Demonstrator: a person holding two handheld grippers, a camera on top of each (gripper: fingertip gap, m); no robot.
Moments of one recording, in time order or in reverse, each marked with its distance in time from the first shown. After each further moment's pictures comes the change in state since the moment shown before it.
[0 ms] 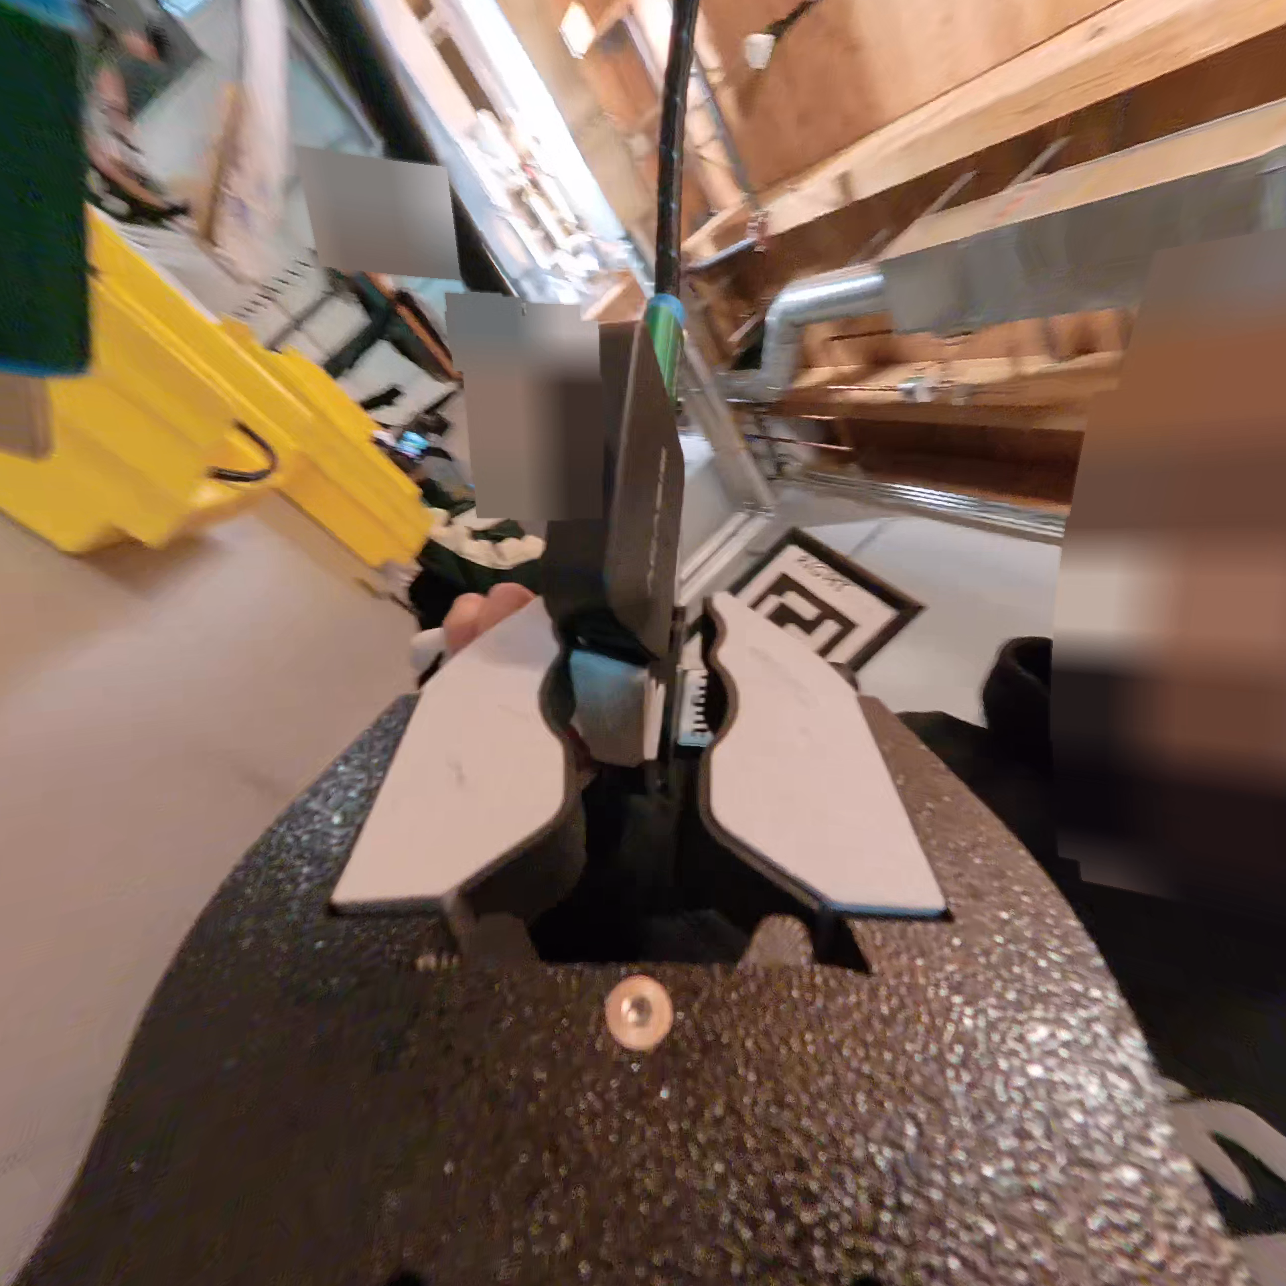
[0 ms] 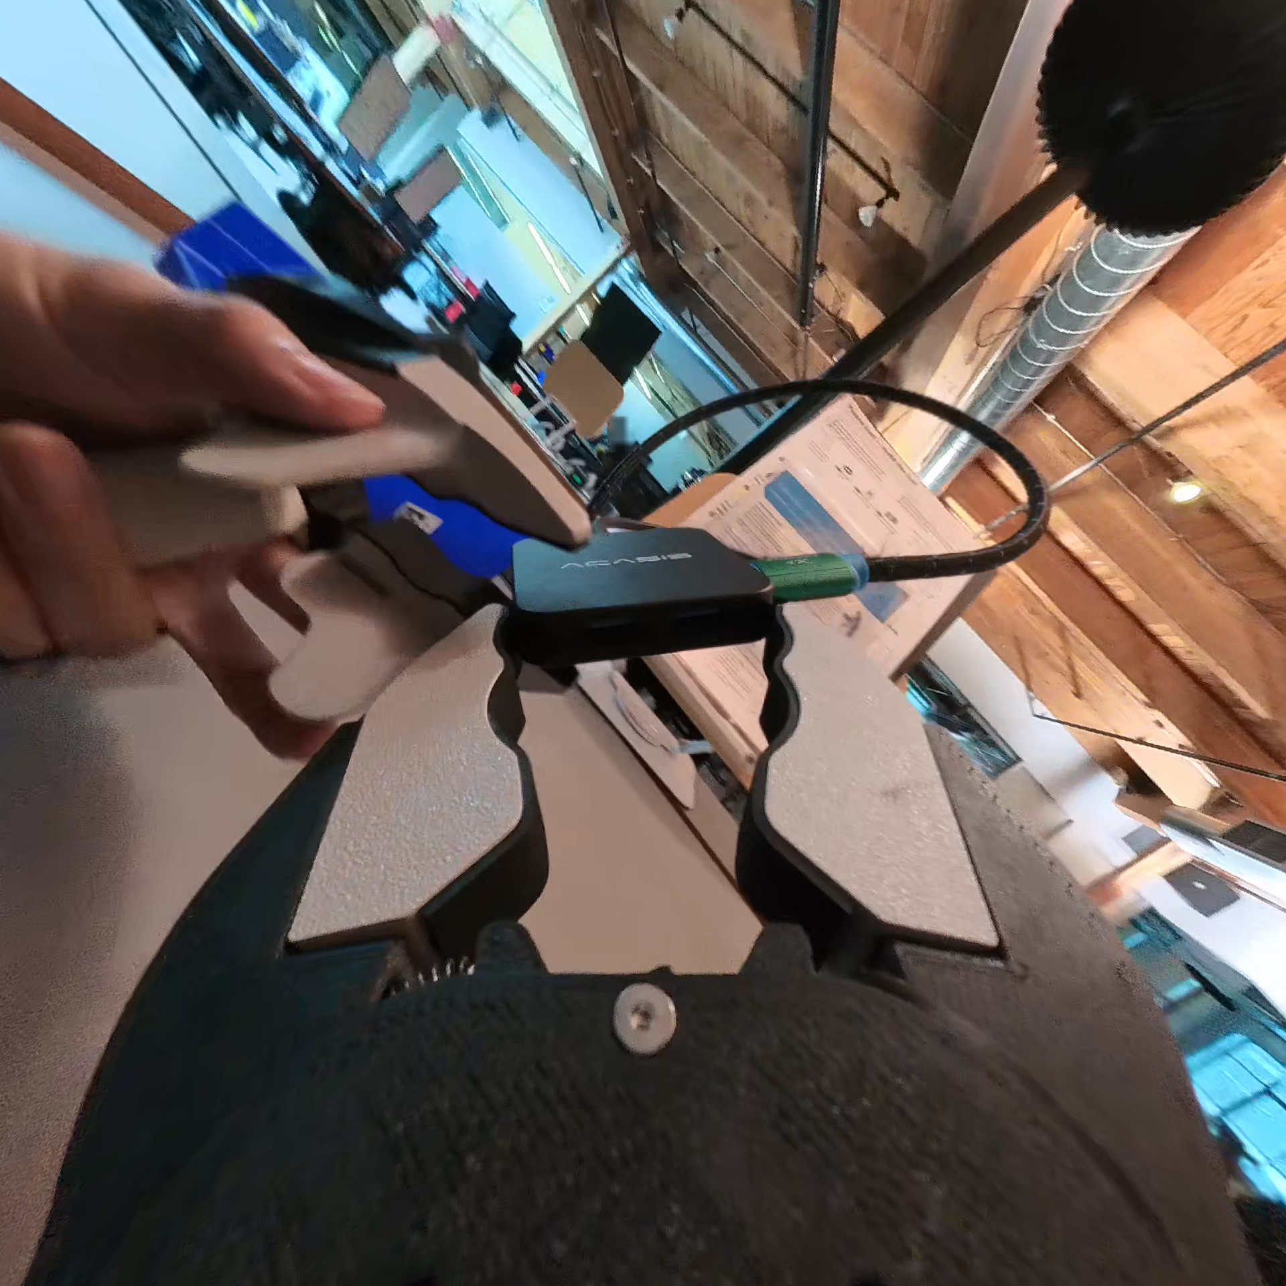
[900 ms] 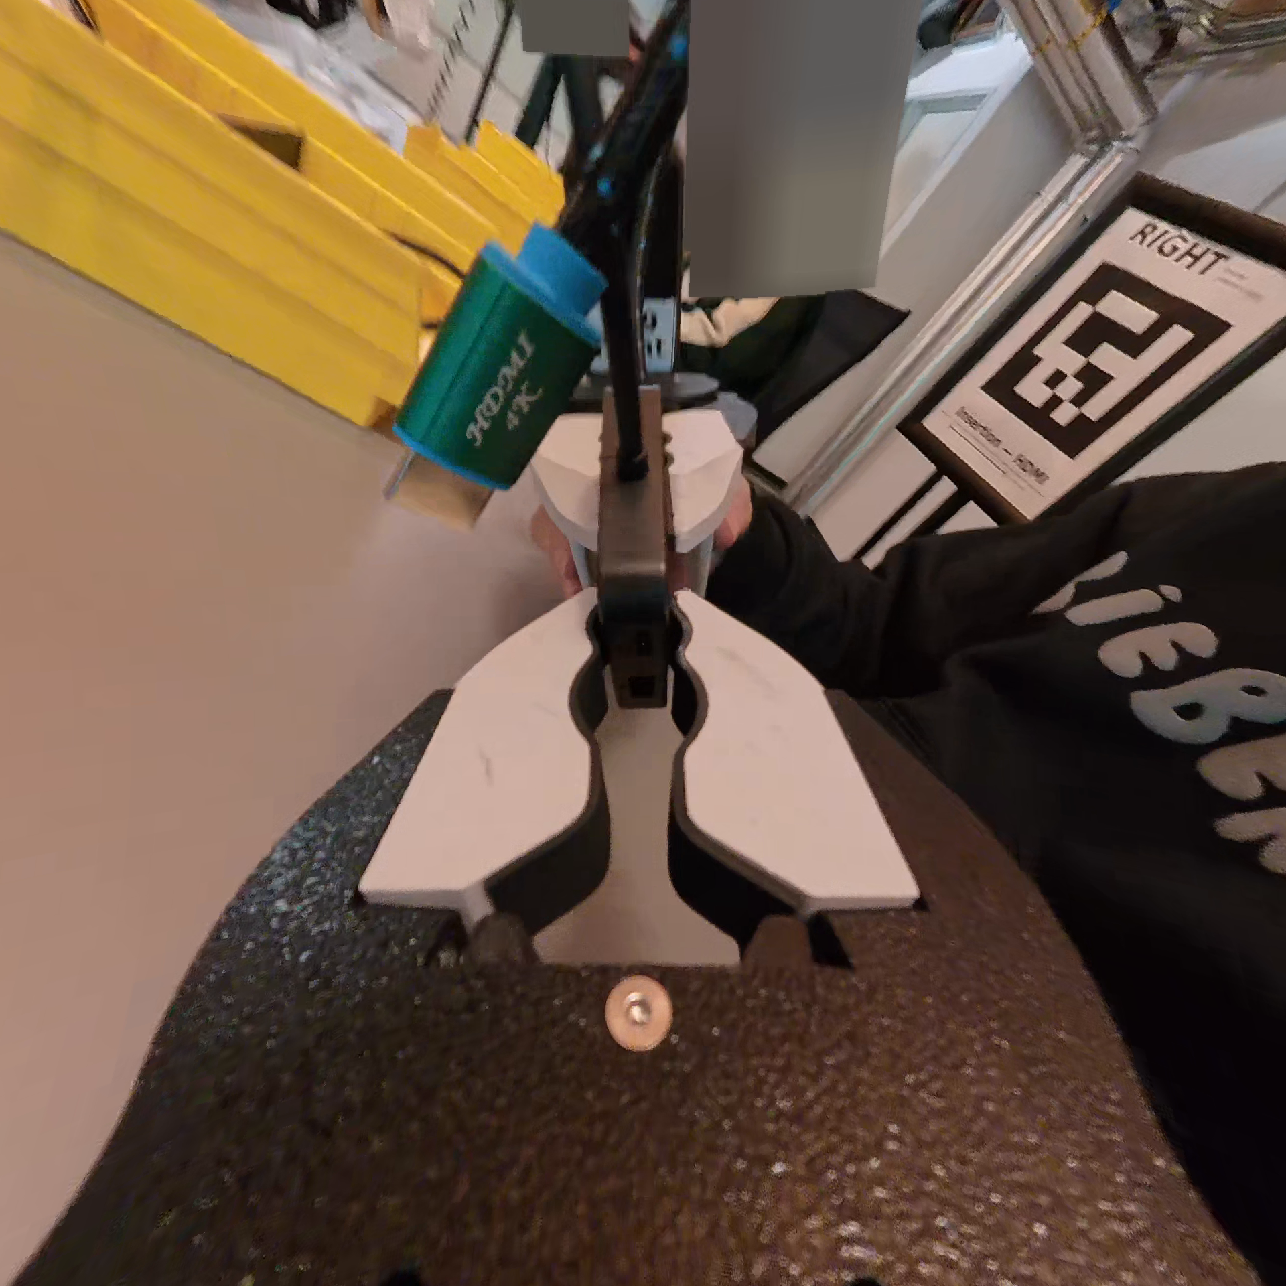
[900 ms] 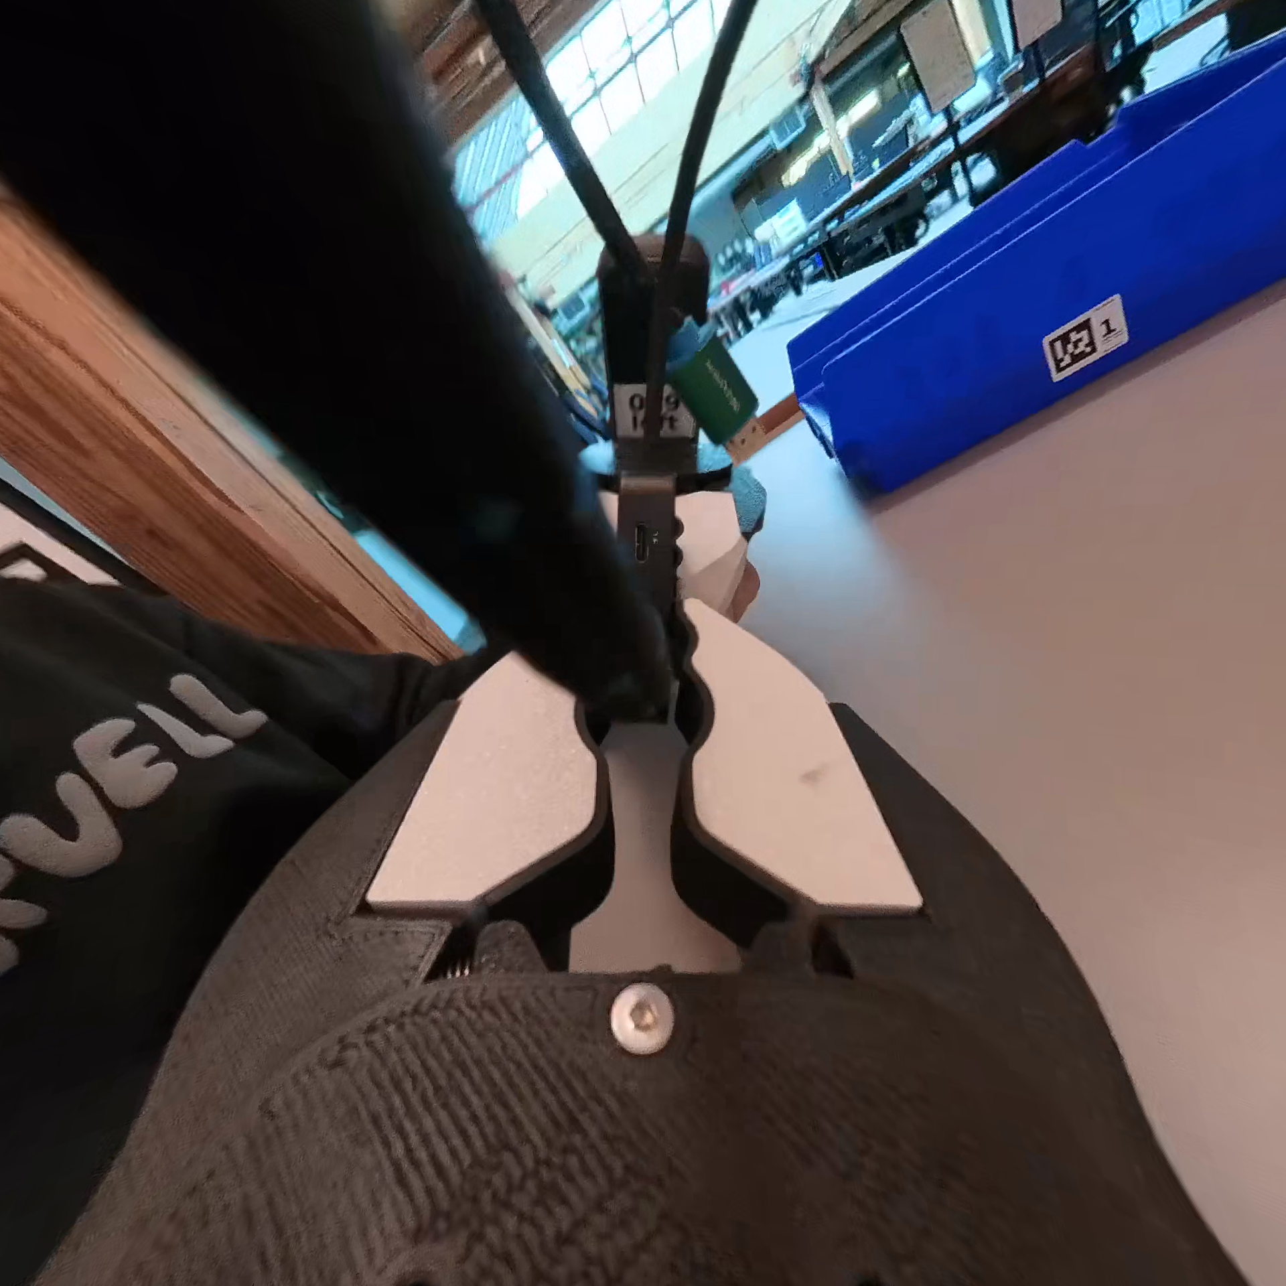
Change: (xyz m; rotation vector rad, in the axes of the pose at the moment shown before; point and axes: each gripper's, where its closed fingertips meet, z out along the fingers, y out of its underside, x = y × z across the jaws) left arm -0.029 0.025 -0.043 -0.398 -0.322 0.291; right arm -0.054 0.008 -0.012 -0.007 -0.927 1.508
